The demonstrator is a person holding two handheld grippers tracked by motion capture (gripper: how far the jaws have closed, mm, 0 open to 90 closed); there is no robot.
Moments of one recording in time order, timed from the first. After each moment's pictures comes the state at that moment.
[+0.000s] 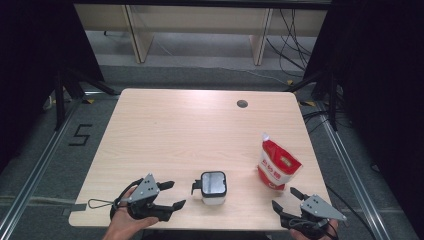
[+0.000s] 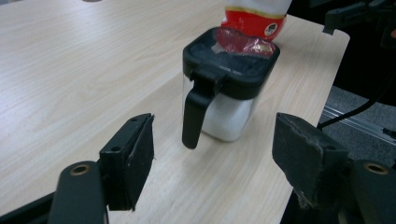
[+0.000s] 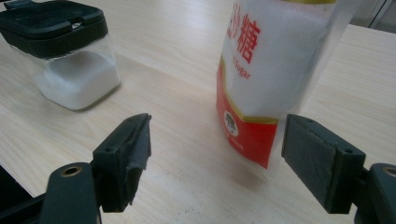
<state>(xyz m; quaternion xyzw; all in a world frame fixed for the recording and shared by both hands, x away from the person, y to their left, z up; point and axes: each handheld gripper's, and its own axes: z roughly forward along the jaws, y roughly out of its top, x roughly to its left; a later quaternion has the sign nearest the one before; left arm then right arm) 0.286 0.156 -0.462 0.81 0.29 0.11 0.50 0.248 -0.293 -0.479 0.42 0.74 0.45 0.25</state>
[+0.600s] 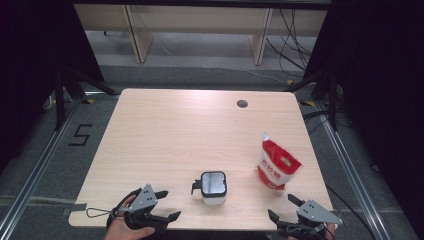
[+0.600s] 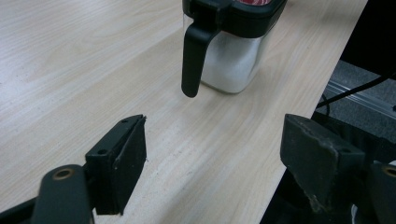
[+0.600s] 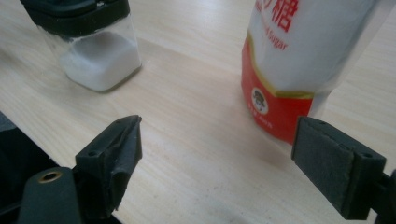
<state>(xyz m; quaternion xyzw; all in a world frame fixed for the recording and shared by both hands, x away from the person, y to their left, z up) 0.273 0.161 -0.486 0.83 0.29 0.12 0.46 0.239 -0.286 -0.487 0.42 0.76 0.44 0.22</state>
